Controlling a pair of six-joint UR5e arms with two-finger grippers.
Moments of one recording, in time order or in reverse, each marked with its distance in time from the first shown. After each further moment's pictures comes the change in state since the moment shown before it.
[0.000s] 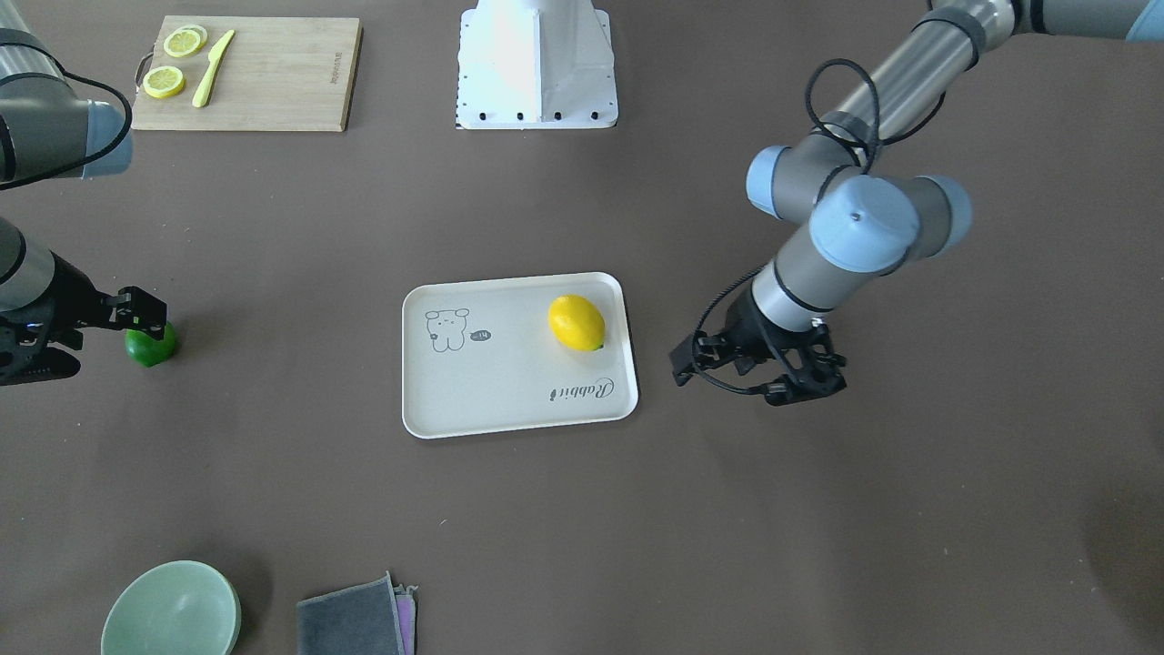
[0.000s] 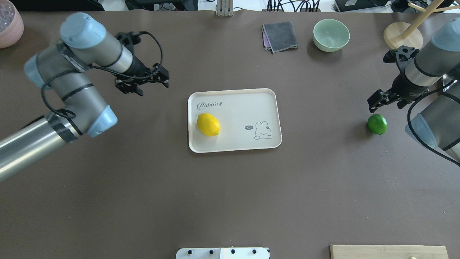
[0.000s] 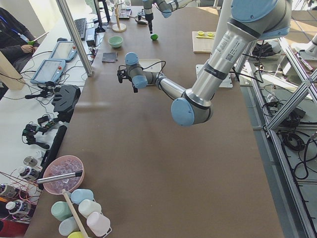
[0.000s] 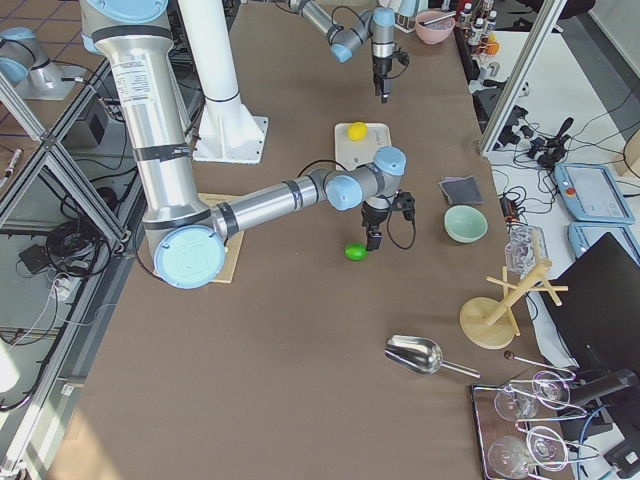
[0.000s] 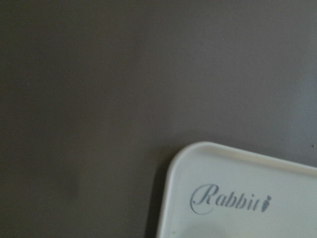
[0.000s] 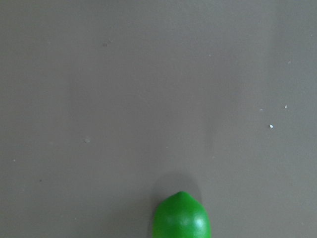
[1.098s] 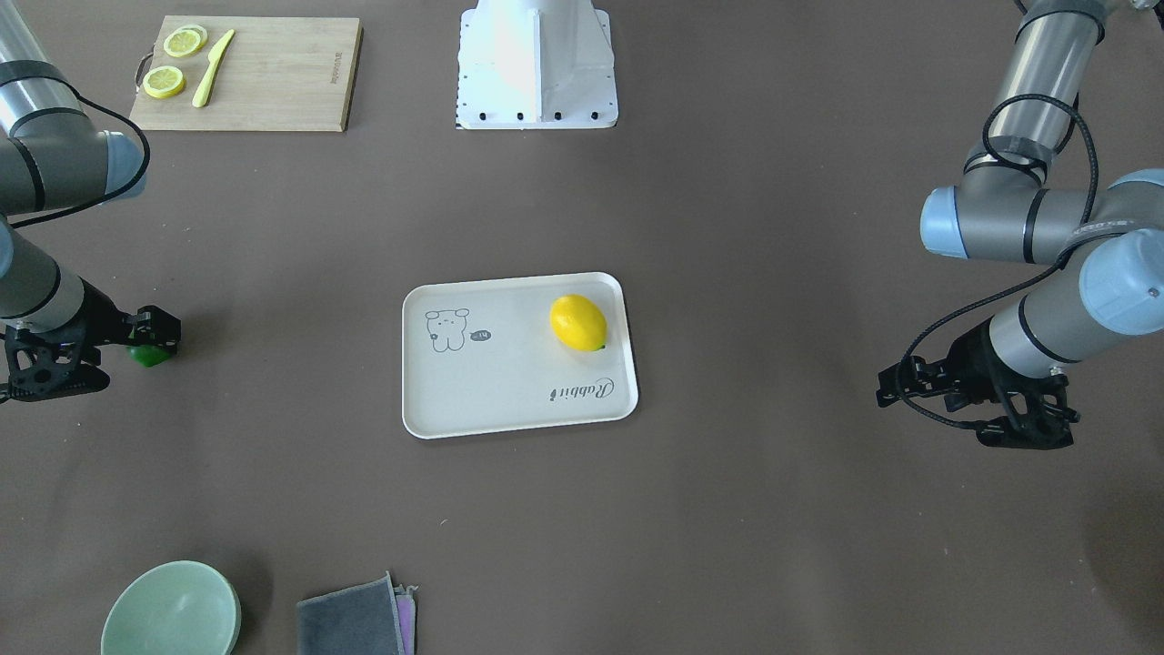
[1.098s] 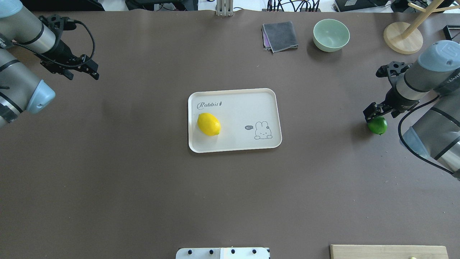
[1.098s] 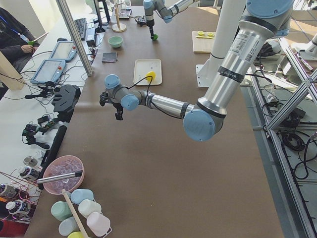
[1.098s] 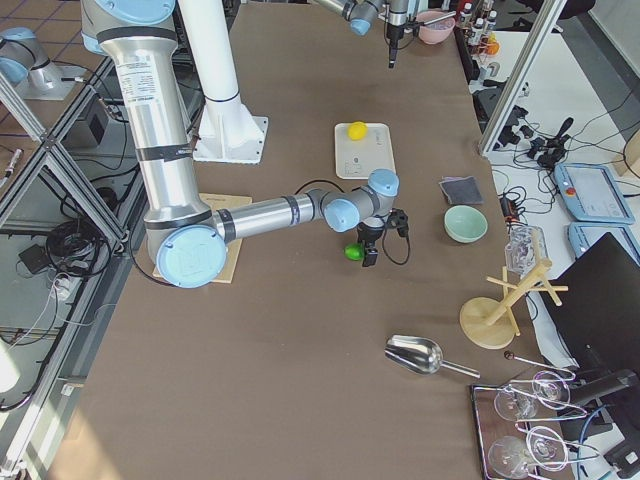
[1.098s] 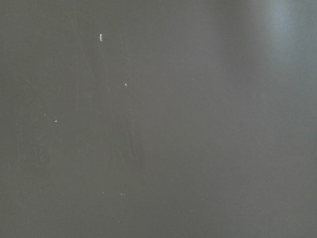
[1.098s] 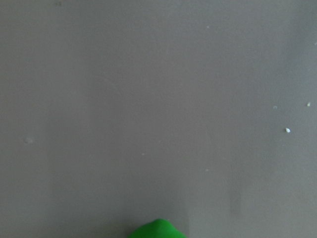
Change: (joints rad) left arm -0.177 0.117 0.049 0.130 -0.090 0.527; right arm -0.056 -0.015 -0.124 0.168 -0.024 0.024
